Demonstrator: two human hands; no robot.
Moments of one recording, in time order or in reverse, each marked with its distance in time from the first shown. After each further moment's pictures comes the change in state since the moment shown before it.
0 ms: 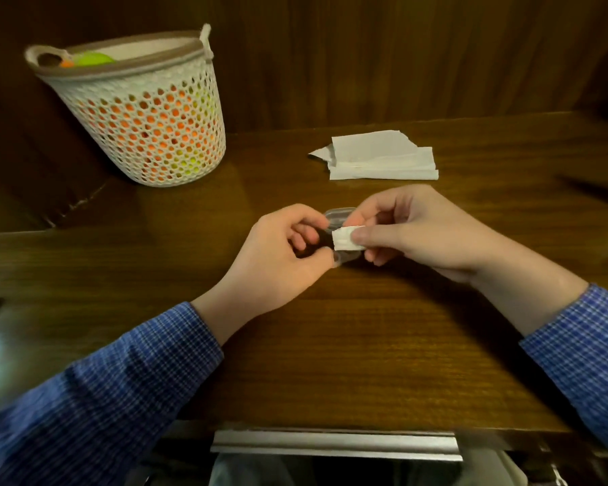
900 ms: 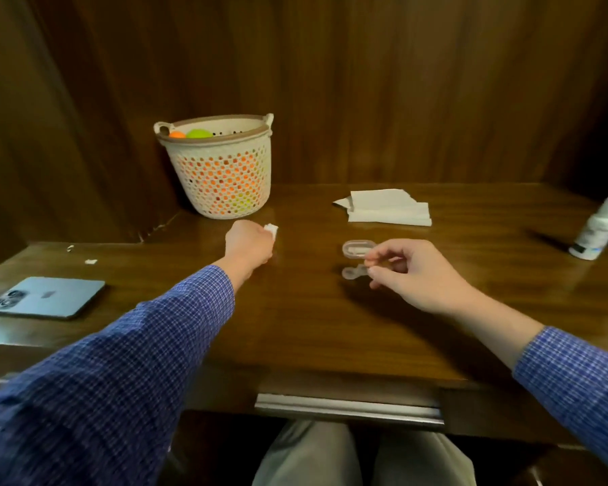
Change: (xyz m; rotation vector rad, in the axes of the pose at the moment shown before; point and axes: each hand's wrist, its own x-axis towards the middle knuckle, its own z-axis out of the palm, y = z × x) left_hand 0.013 -0.029 -0.073 -0.013 0.393 -0.557; right_hand -0.050 -0.006 0.032 -0.344 0.205 -0.160
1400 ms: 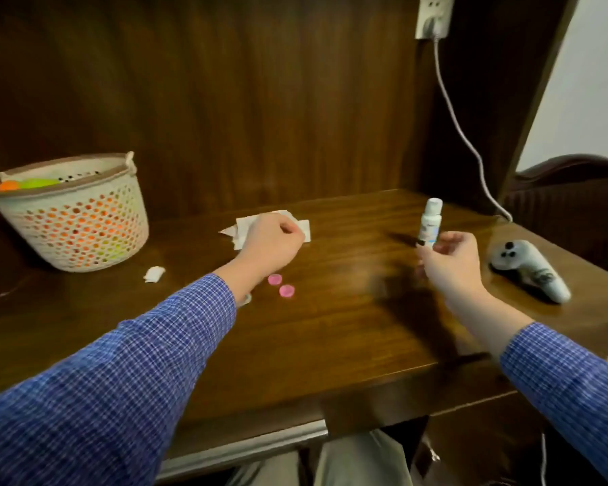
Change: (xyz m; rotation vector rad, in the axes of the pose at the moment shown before) left_hand -0.089 0.141 0.137 0.019 -0.338 0.627; right_hand -0.072 0.106 -0.156 0.304 0.903 0.520
